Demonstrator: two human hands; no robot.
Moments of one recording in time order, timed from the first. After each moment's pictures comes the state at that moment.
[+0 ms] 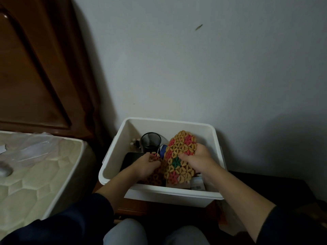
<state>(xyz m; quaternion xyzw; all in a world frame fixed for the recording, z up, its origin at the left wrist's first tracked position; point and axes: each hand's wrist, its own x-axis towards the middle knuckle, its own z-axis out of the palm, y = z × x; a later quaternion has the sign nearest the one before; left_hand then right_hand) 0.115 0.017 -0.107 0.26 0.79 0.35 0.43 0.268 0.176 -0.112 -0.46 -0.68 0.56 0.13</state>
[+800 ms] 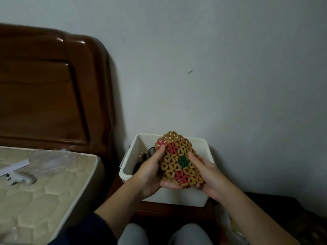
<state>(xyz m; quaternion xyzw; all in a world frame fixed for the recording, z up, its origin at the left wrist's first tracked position) 0.194 -0.078 -0.012 0.21 0.42 0.64 0.61 0.352 0.053 -0.023 -0.32 -0.55 0.75 0.19</state>
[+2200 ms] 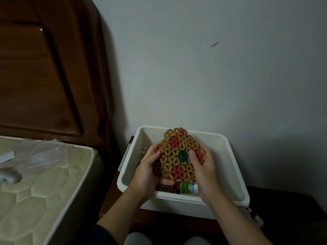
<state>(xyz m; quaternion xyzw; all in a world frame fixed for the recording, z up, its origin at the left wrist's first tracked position) 0.115 -0.031 -0.084 0.17 0.46 0.73 0.48 0.241 0.097 -0.110 -0.35 -0.53 0.67 0.39</state>
